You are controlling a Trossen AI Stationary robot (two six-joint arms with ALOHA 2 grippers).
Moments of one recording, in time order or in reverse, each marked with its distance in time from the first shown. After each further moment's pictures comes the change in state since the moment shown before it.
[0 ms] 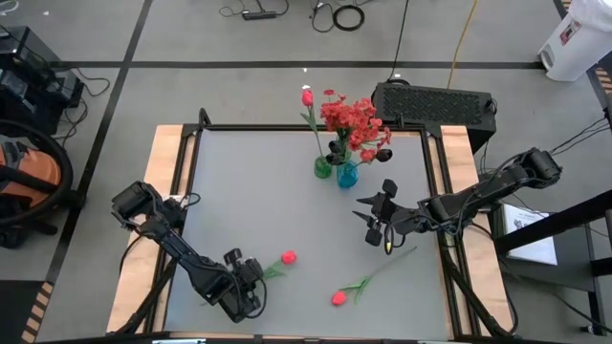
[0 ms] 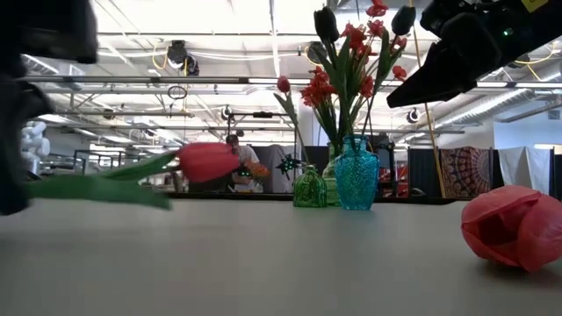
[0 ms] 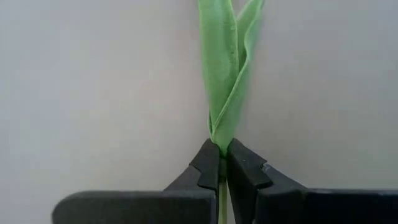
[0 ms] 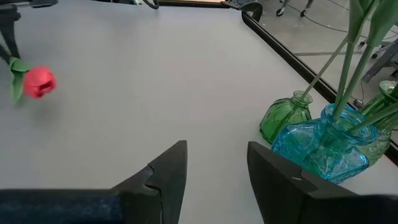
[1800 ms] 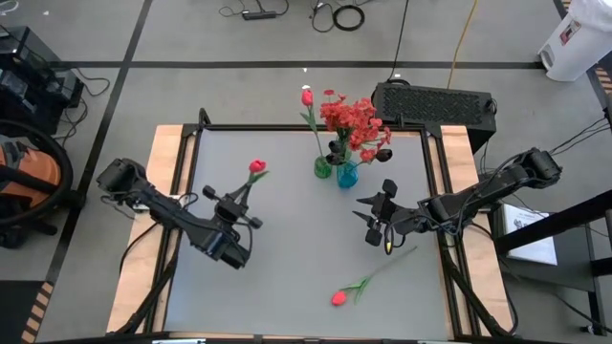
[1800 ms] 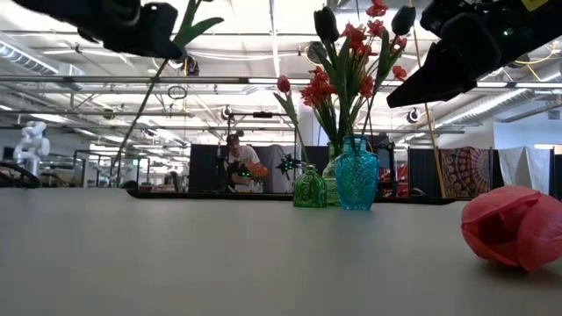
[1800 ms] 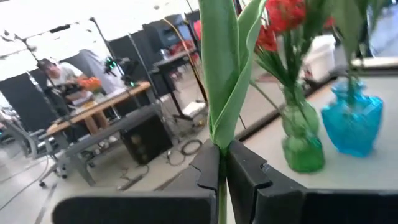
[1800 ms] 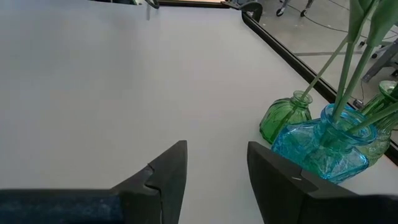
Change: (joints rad) left arm 0.267 -0.262 -0.085 -0.683 -1.112 -0.376; right arm 0.000 0.000 0.000 0.000 0.000 0.000
